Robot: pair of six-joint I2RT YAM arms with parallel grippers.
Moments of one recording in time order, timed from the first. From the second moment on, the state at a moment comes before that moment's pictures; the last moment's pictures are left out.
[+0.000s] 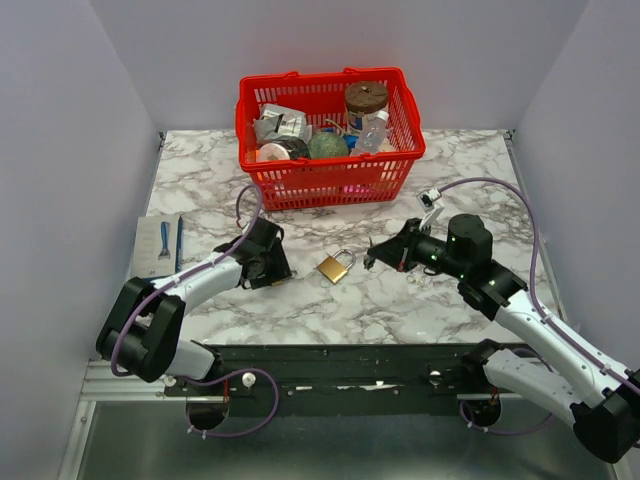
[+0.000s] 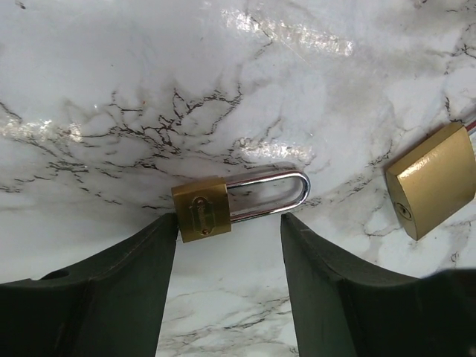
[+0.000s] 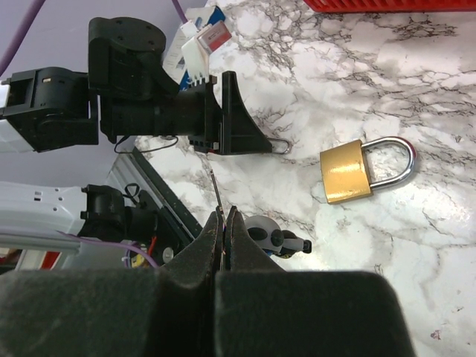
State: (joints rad) left arm -0.48 1.39 0.68 -0.35 -0.03 -0.78; right arm 0.57 0.88 0.68 -0.07 -0.39 0.60
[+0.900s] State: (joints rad) left arm -0.58 1.40 0.72 -0.46 0.01 -0.86; right arm 0.57 0.97 0.74 -0.07 -0.41 0.57
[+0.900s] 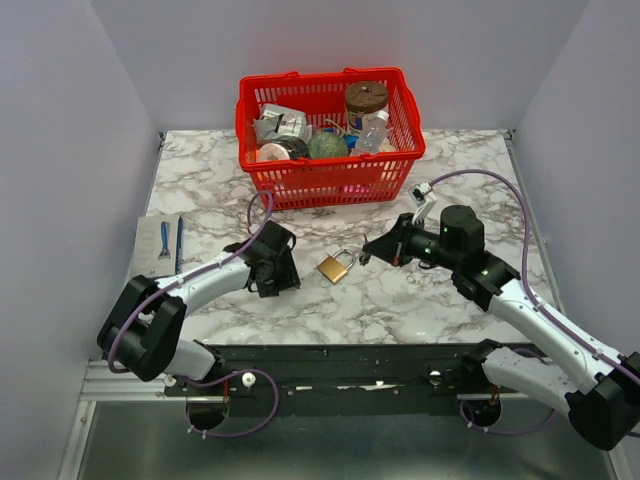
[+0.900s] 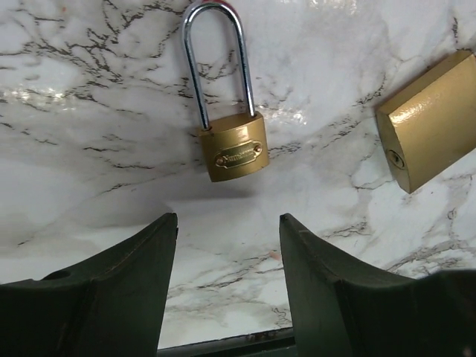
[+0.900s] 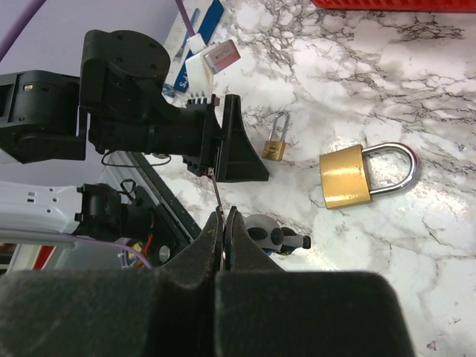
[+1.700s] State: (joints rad) left arm -0.58 1.62 0.93 -0.56 -0.18 -0.88; right arm 0.57 0.91 0.74 -0.07 -0.41 0.52
